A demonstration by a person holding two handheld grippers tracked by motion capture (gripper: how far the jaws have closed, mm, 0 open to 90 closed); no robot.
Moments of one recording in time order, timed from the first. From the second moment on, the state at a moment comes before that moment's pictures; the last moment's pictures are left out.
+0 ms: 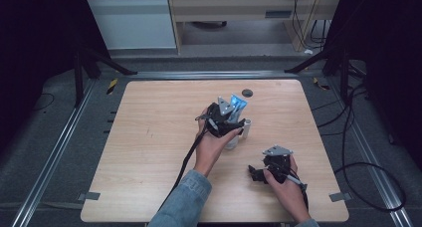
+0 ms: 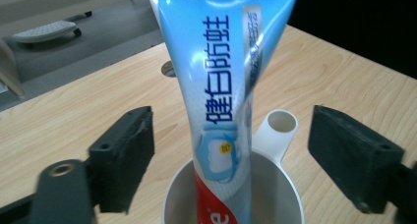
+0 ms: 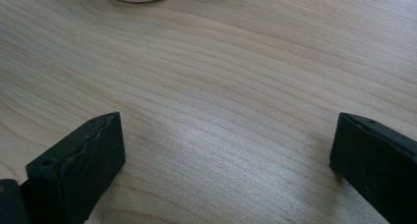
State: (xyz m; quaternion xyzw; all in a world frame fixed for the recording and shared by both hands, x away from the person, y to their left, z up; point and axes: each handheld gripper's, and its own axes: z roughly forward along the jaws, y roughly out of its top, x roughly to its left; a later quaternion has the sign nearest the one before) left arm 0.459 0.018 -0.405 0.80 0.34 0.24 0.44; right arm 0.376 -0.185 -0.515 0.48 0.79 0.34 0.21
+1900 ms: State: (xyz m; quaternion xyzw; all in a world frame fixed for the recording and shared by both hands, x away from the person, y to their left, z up) left arm 0.409 0.112 -0.441 0.84 0.34 0.22 0.37; right arm 0.376 -0.185 -0.515 0.48 0.79 0.34 0.21
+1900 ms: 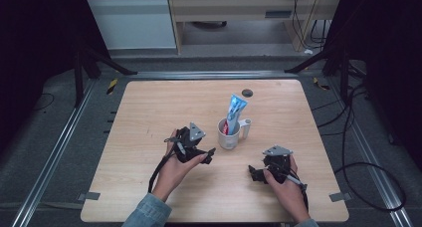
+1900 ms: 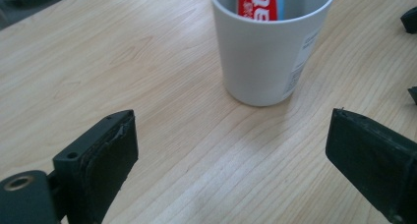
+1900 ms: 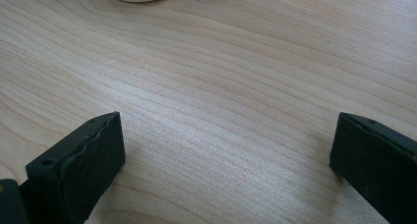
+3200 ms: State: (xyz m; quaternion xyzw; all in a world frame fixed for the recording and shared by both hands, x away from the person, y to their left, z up) left arm 0.423 0.224 -0.481 0.83 0.44 0.23 0.26; right arm 0.376 -0.185 -0.515 0.48 0.79 0.34 0.21
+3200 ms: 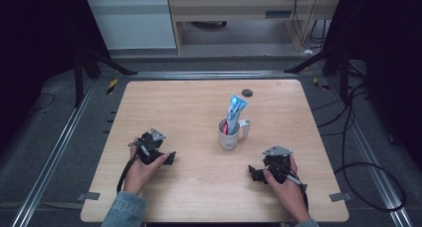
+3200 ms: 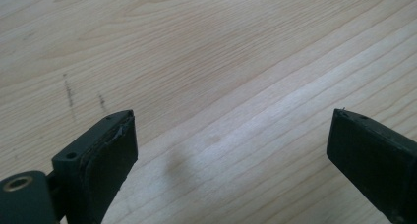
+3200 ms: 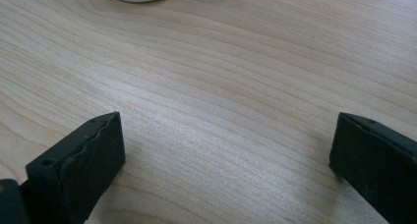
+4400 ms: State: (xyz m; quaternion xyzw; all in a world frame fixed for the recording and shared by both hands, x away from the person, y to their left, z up) left arm 0.437 0.308 -0.499 0.77 0.54 0.24 0.26; right arm 0.376 -0.185 -0.515 0.48 0.79 0.34 0.21
